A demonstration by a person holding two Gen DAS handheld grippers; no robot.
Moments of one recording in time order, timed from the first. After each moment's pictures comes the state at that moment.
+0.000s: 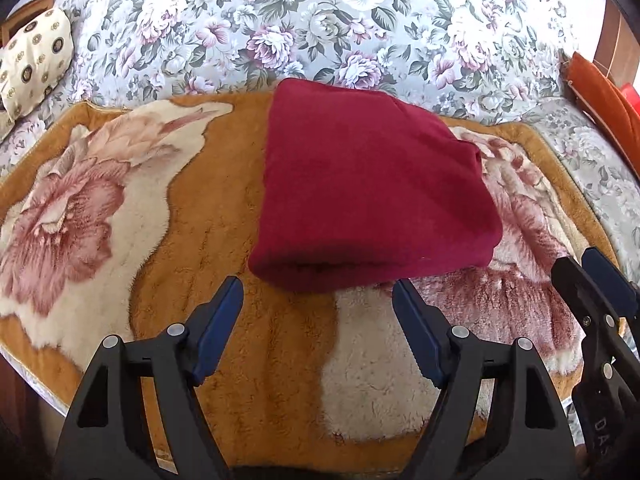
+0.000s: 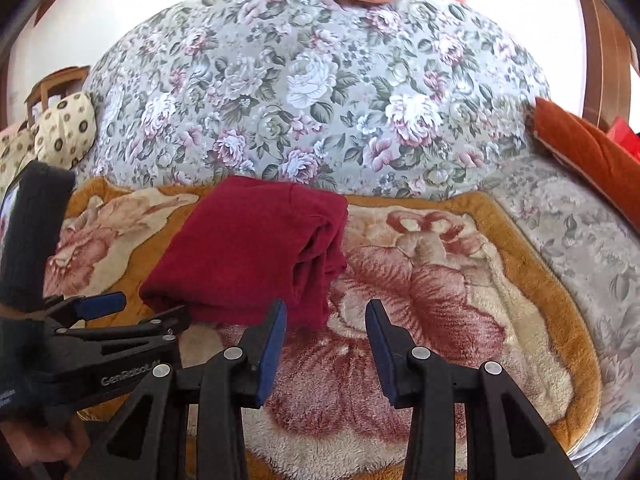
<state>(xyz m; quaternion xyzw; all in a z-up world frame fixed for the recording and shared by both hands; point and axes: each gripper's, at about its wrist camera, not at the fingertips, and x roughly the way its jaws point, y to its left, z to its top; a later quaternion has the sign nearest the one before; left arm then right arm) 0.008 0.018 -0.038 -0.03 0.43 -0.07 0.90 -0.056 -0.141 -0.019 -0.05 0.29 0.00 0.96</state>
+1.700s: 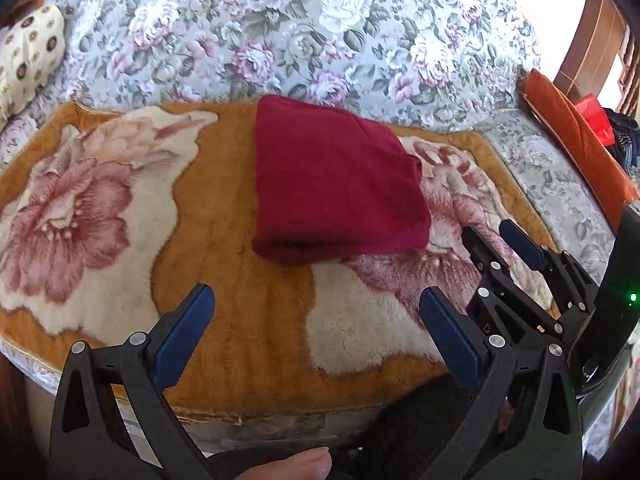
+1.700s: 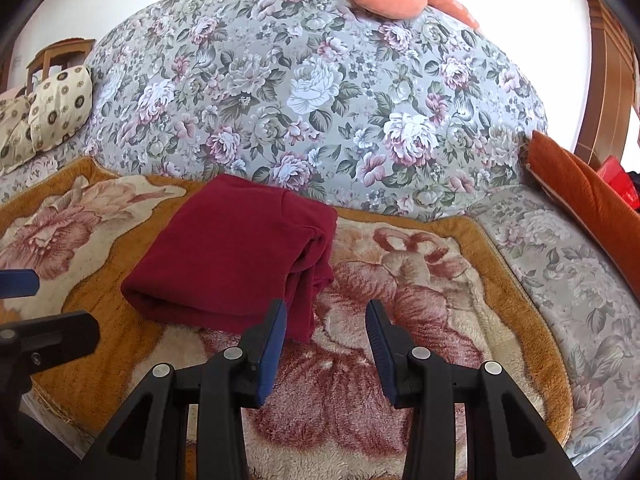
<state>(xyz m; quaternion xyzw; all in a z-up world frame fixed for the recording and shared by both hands) -0.034 0.043 0.010 -0.06 0.44 -0.14 0.88 -0.051 -0.125 -0.016 -0.11 0.28 -0.03 0.95</state>
